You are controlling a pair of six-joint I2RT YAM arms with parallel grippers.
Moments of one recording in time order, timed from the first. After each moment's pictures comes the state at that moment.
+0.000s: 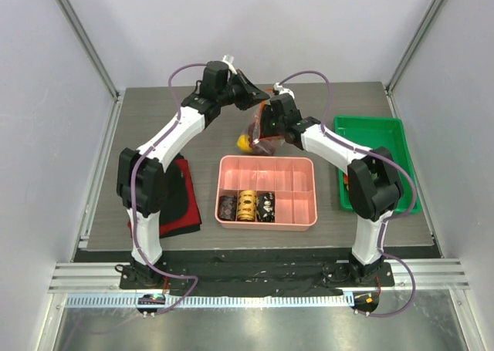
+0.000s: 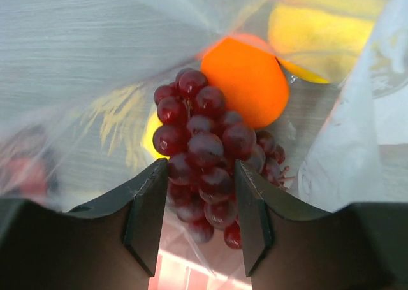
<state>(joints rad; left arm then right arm) -0.46 1.98 1.81 -0.17 0.38 -1.05 0.53 1.89 1.46 -0.22 0.07 0.52</state>
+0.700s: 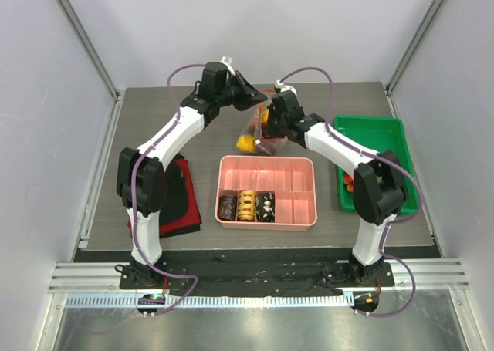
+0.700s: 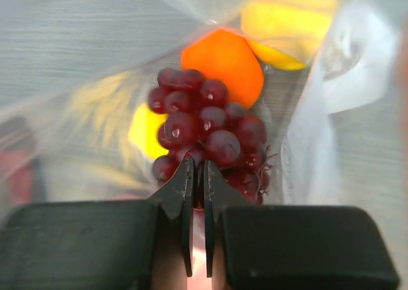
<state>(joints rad) -0.46 1.98 1.80 -0.17 0.37 -1.03 0.52 1.87 1.47 -0.28 0.10 0.48</state>
